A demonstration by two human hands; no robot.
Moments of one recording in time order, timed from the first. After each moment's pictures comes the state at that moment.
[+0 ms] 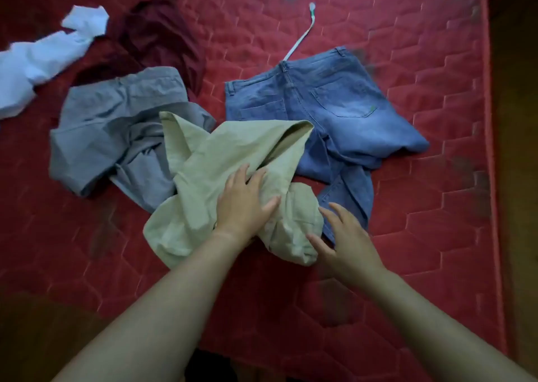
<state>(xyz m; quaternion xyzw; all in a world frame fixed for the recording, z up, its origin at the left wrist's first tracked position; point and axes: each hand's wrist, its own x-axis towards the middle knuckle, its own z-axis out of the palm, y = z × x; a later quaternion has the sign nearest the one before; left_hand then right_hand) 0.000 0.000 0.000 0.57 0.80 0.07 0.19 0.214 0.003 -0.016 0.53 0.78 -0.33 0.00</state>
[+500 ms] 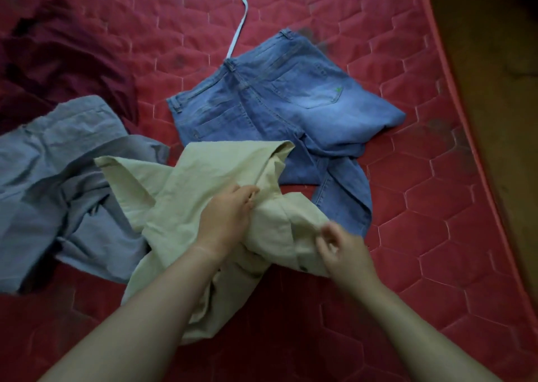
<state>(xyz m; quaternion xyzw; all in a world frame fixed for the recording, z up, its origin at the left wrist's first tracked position) -0.049 0.058 -0.035 0.69 0.67 0.13 0.25 0.171 -0.001 -0.057 0.67 0.62 -0.37 -0.18</state>
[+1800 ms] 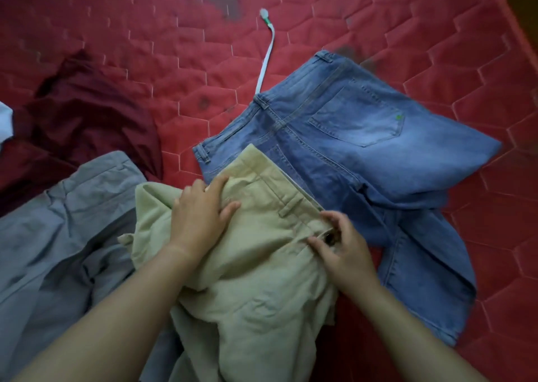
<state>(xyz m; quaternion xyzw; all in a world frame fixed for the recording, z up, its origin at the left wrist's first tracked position) -0.173 0.195 -0.083 0.69 0.72 -0.05 0.08 0.068 0.130 -0.130 0.65 0.53 -0.44 -0.31</state>
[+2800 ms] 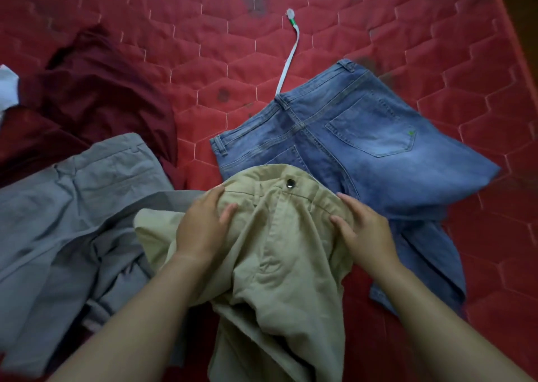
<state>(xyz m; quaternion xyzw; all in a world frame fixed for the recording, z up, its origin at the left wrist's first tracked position) -0.194 0.162 -0.091 0.57 0.78 0.10 0.24 0.079 0.163 -0.101 0.69 0.62 -0.32 -0.20</state>
